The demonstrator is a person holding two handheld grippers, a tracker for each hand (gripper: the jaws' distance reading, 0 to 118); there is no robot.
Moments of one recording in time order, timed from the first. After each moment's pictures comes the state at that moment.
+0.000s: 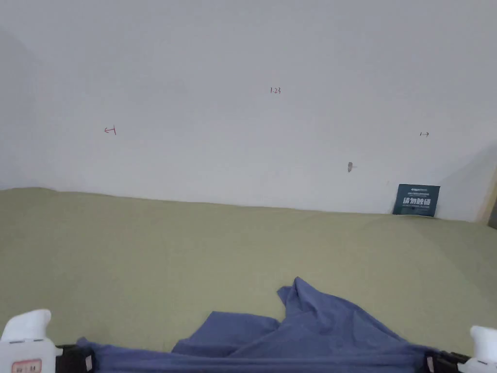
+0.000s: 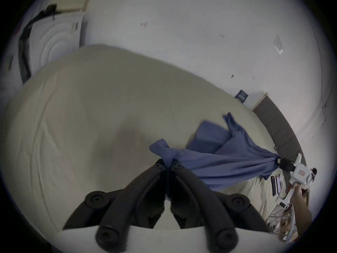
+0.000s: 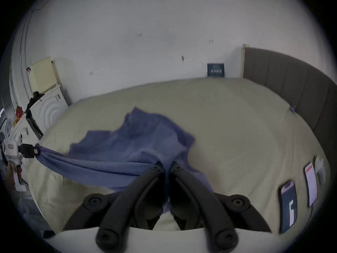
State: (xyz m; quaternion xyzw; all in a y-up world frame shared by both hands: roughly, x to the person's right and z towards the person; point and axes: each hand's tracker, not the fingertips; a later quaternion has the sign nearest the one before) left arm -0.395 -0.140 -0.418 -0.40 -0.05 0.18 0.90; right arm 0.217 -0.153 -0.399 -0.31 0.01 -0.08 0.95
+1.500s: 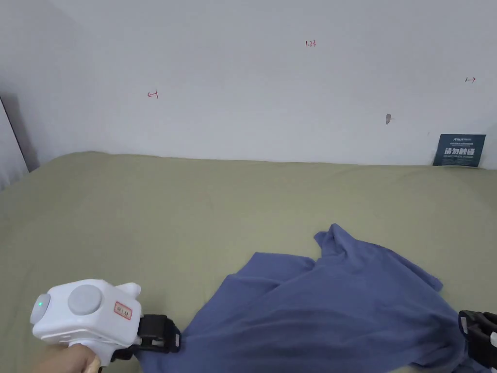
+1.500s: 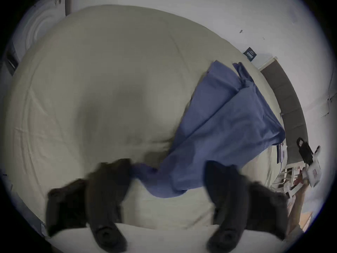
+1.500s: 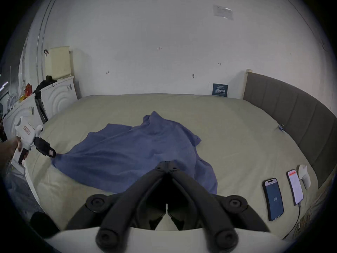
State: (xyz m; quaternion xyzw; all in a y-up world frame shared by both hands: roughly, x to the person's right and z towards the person) left arm -0.399 -0.183 -0.421 -0.56 -0.09 0.13 0.81; right arm 0.160 -0.119 -0.302 -0.25 0.02 0.00 0.97
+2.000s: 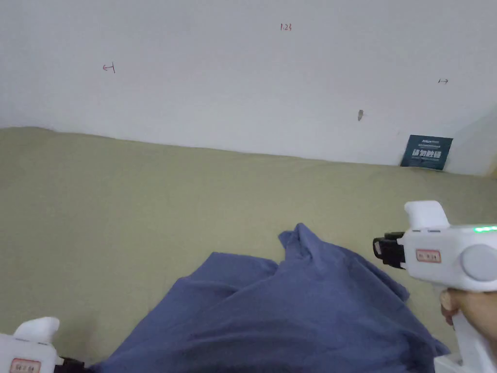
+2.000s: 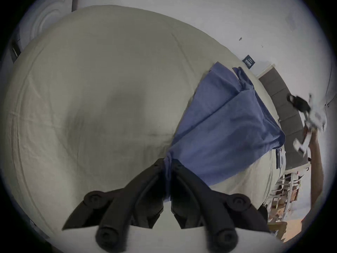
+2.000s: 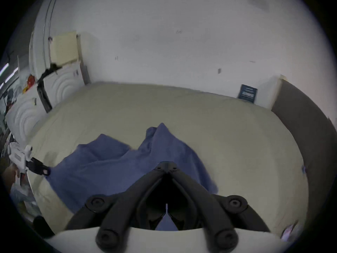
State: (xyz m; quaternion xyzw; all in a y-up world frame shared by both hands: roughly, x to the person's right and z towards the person) left arm -0.392 -0.204 -0.398 -0.53 -0.09 0.16 0.83; right arm 0.158 -0.080 -0.528 -0.32 0.11 0.05 0.94
